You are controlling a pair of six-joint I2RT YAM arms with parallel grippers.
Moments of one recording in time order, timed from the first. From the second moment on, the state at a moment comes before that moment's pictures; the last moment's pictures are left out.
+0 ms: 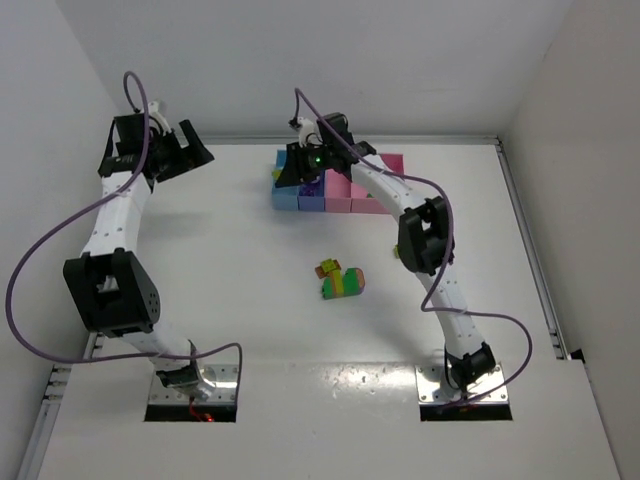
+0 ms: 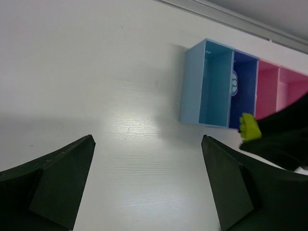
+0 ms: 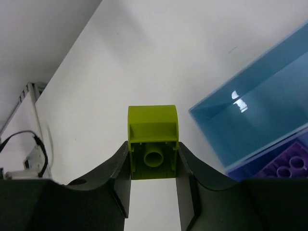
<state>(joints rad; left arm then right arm) 0.18 1.63 1.50 -0.46 0.31 -0.28 0.50 2.46 2.25 -0.41 -0.70 0.21</state>
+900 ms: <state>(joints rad) 0.17 1.57 1.44 -0.41 0.46 -0.26 0.41 2.39 2.21 -0.48 -0.66 0.10</state>
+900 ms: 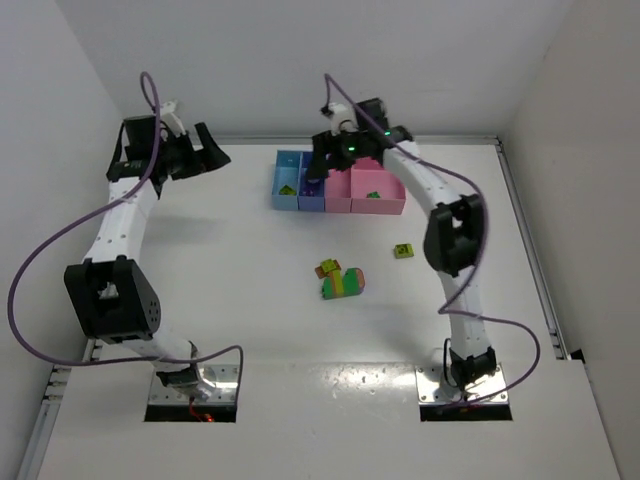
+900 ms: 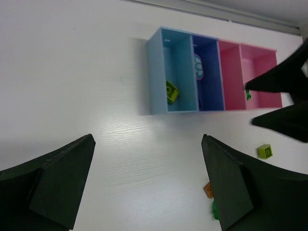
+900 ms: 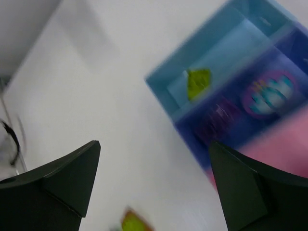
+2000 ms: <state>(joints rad) -0.22 1.64 1.42 -0.39 0.39 0.00 0.16 1.70 1.05 -0.61 -0.40 -1.14</state>
